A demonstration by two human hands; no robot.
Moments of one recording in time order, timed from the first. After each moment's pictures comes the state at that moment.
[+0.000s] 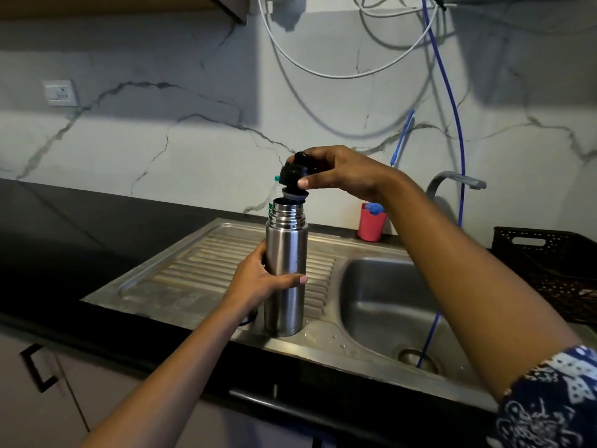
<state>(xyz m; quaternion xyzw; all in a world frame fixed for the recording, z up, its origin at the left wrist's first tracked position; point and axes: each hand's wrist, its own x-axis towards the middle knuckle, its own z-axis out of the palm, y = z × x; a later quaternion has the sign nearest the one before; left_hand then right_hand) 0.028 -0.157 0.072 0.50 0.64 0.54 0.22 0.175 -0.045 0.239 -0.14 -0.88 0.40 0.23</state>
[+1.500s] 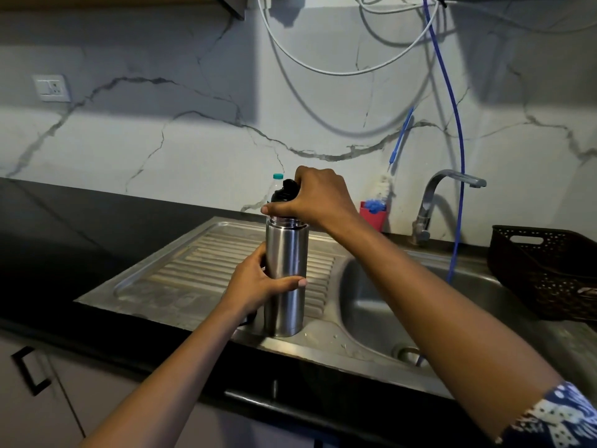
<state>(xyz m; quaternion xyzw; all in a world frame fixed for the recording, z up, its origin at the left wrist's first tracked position) 0.027 -0.158 0.066 0.52 0.64 0.53 0.21 0.132 -0.088 0.197 -0.36 -0.87 -0.02 0.33</state>
